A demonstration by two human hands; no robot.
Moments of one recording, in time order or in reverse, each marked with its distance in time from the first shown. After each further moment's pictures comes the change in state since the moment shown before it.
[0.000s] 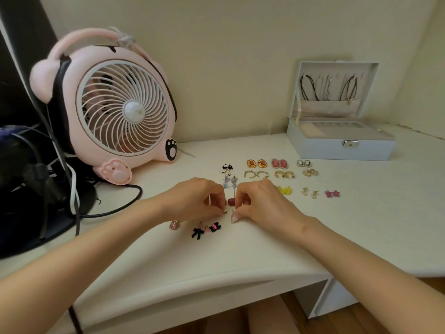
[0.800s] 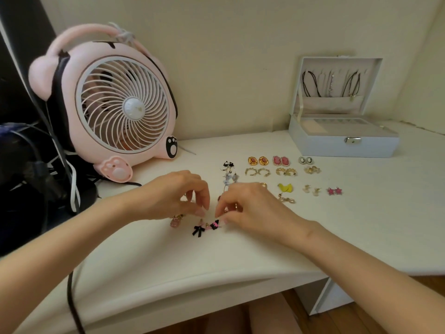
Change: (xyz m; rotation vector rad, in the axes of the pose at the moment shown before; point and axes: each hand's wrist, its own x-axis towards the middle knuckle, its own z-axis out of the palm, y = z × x) left_hand -0.031 -0.017 -0.019 -0.018 0.024 0.102; right_hand -0.009 -0.018 0.004 0.011 -0.037 -0.234
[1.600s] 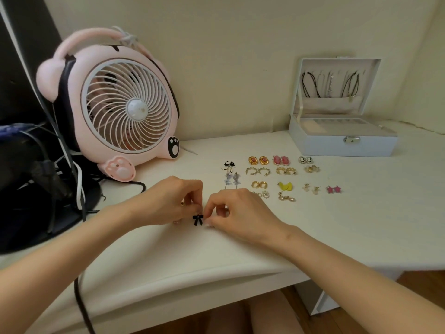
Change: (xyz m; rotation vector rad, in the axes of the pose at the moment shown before) left_hand -0.009 0.001 0.012 -0.039 0.075 -0.102; right_hand 0.002 -0.016 0.017 0.037 -0.007 0.075
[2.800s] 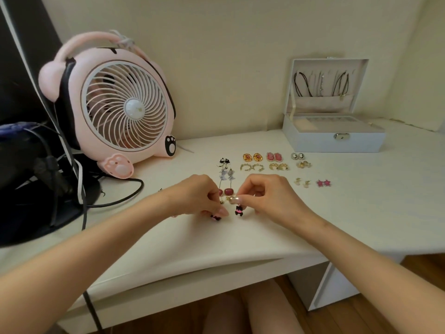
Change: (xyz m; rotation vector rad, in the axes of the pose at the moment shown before) left_hand 0.022 0.053 0.007 -0.131 -0.189 -0.244; right_hand -0.032 0.032 -0.027 0.392 0.220 0.151
